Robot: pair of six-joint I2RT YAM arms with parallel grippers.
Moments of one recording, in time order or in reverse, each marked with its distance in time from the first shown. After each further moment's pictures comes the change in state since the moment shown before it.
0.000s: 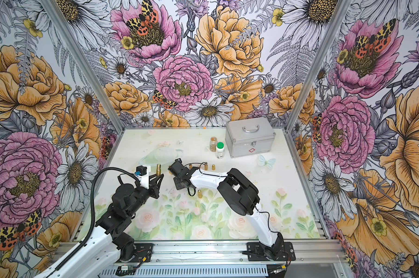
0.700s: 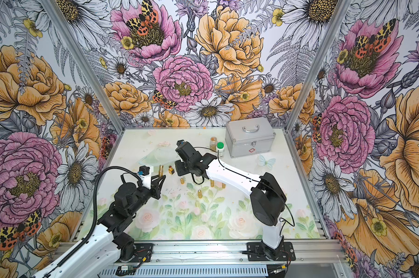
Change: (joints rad) left arm 0.002 0.055 0.001 0.003 0.055 0.005; right arm -0.063 -0.379 -0.005 -0.101 -0.190 -0.049
